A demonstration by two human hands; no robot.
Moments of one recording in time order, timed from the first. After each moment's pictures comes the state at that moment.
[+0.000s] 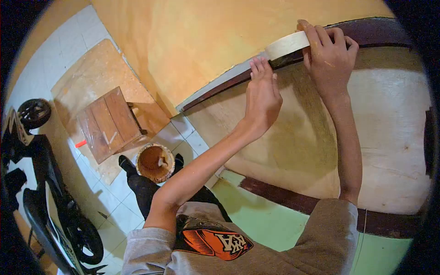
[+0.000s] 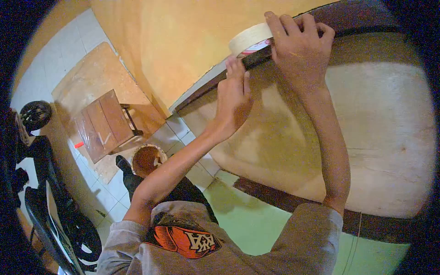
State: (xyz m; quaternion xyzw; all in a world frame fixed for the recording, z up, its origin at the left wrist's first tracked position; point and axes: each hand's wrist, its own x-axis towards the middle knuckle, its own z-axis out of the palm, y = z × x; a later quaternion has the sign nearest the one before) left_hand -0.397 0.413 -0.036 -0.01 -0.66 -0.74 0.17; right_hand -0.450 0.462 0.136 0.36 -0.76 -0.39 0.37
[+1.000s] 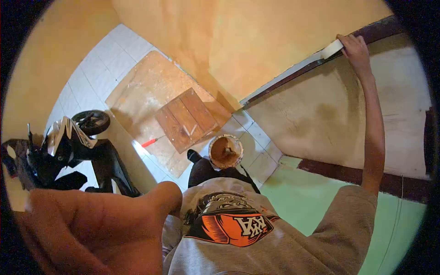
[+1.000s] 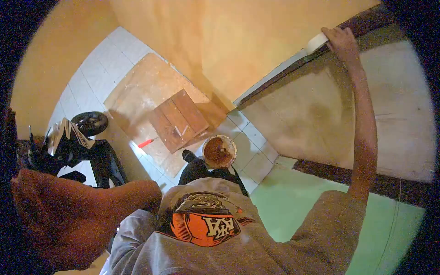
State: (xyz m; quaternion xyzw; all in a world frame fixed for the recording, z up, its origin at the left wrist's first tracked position) left_hand -0.175 -0.054 0.181 -0.17 -0.44 -0.66 0.59; right_hand -0.464 0.474 0.180 0.38 -0.84 -0.28 0.24
